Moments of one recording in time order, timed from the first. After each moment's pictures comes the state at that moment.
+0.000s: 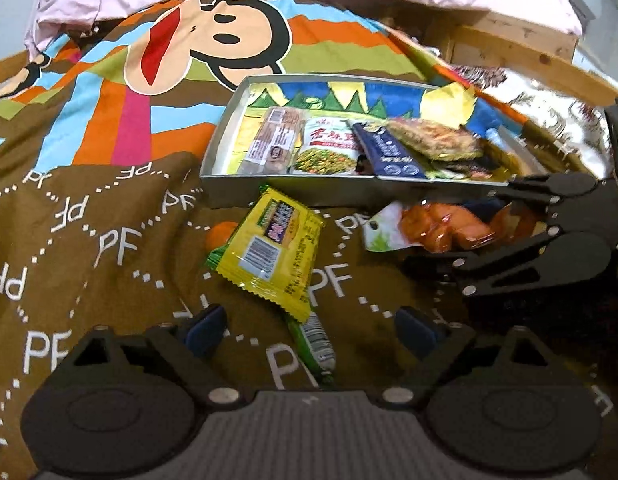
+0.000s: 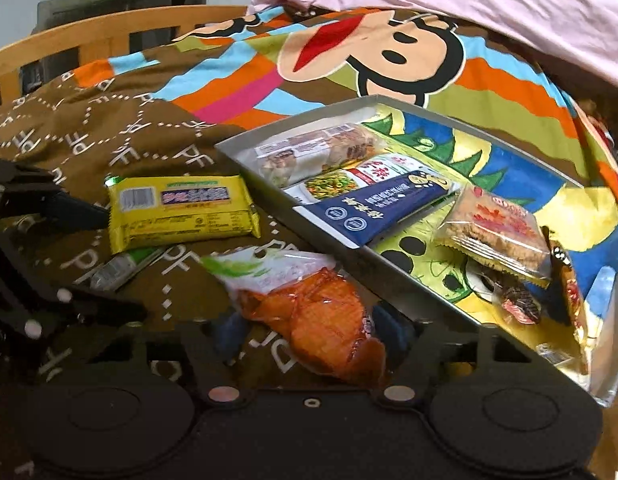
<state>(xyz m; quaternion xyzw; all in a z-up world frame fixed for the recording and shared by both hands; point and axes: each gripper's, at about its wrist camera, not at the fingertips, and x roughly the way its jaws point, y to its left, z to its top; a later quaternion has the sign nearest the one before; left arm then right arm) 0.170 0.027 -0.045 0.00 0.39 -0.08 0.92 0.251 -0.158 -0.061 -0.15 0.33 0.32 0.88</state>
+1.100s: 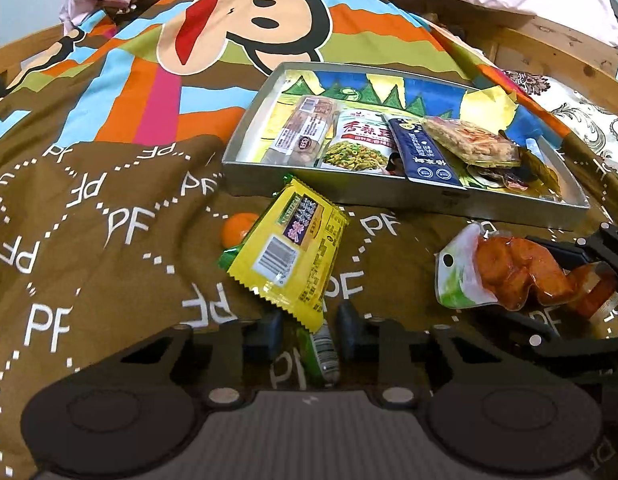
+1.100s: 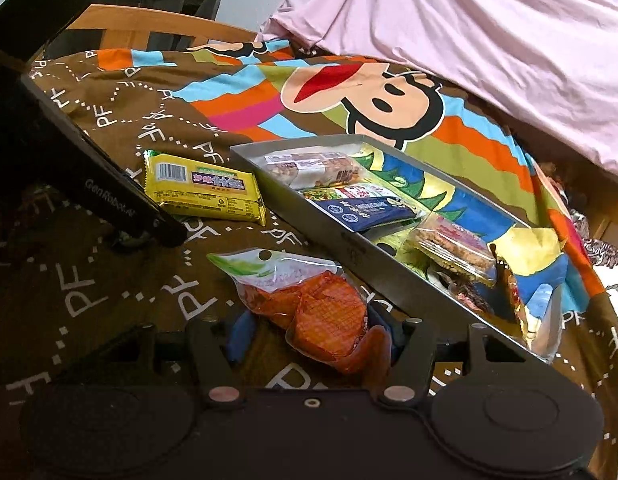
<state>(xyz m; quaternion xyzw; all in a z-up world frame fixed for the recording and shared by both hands) 0.183 0.019 -0.050 -0.02 0.41 -0.01 0.91 0.185 -0.173 -0.067 -0.22 0.23 0.28 0.90</state>
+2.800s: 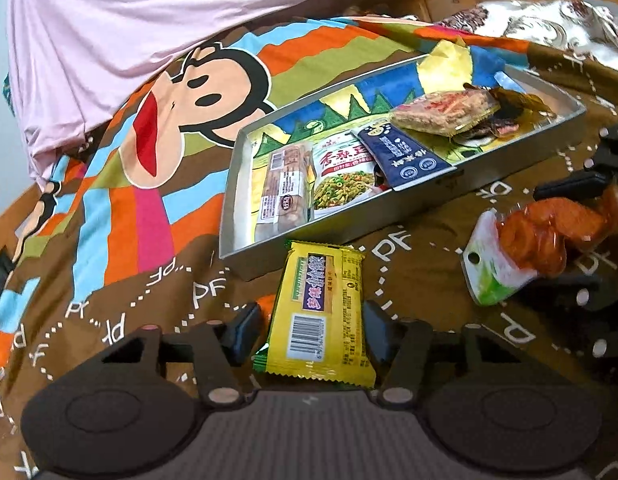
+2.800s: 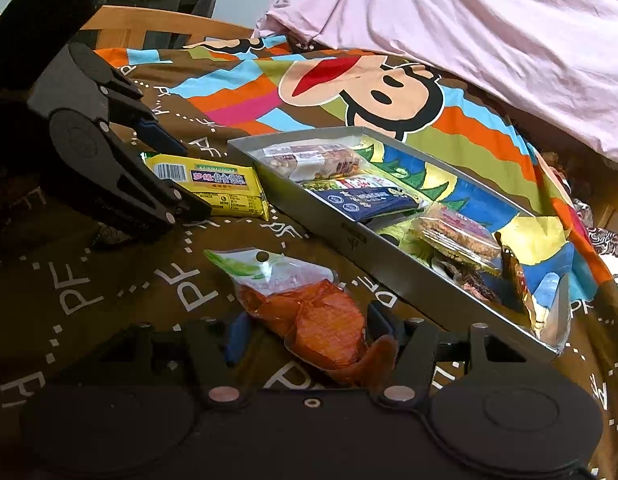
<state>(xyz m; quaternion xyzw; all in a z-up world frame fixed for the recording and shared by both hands) 0.195 -0.017 -0.052 0.23 0.34 -0.03 0.91 0.190 -0.174 -0.071 -0.20 0.24 0.29 0.90</state>
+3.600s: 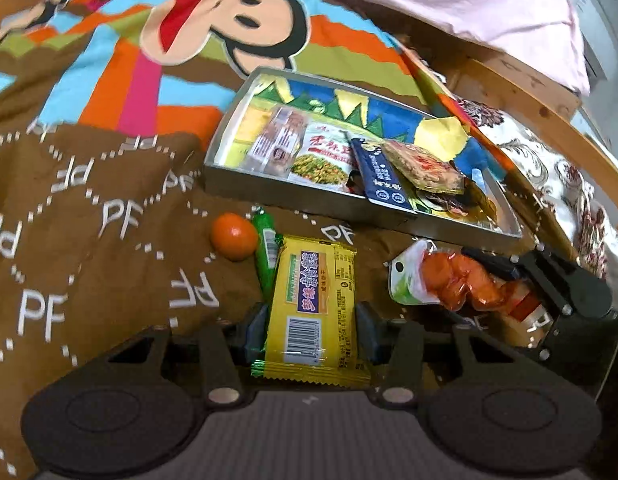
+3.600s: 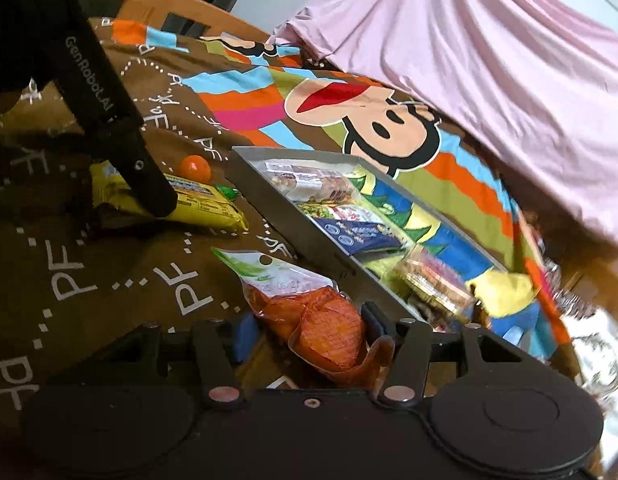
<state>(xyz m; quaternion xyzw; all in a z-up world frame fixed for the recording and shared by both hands) 0.169 0.050 -0.031 -0.10 0.41 -0.11 0.90 0.174 -0.154 -0.069 -0.30 0.18 0.25 0.90</state>
